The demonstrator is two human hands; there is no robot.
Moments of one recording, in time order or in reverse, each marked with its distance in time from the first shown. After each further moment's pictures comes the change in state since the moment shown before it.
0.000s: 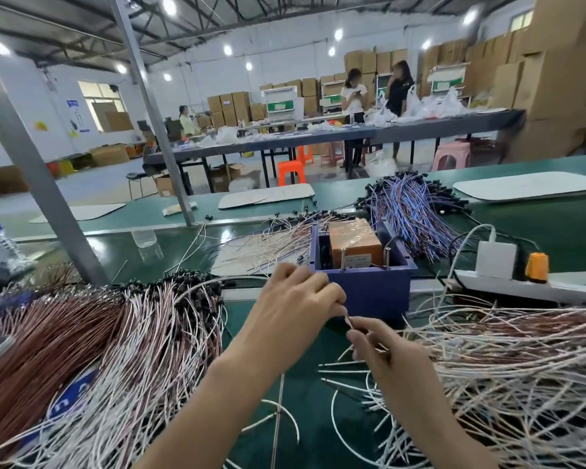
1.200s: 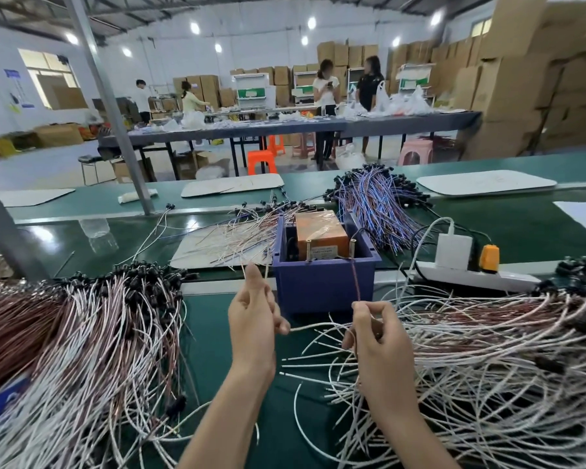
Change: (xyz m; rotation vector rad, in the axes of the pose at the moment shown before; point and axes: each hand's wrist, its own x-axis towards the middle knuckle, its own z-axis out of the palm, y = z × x) left_hand -0.003 0.037 0.044 -1.582 0.431 -1.353; right_hand 0.004 0.014 0.002 0.309 0.310 0.240
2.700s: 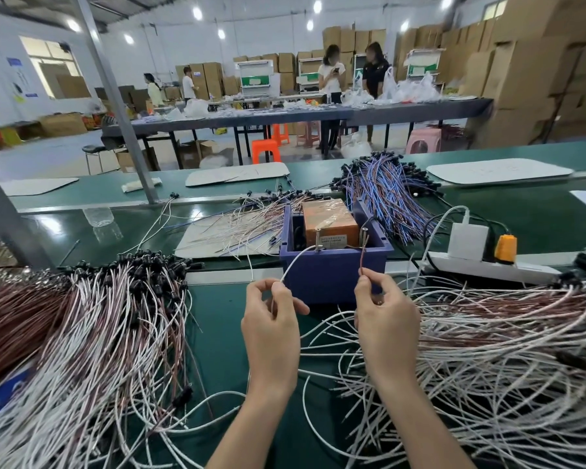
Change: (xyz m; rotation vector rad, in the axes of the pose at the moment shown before) left_hand -0.015 -0.029 -0.005 0.409 0.094 0.311; right_hand 0.031 0.003 0.020 -0.220 0.178 -0.034
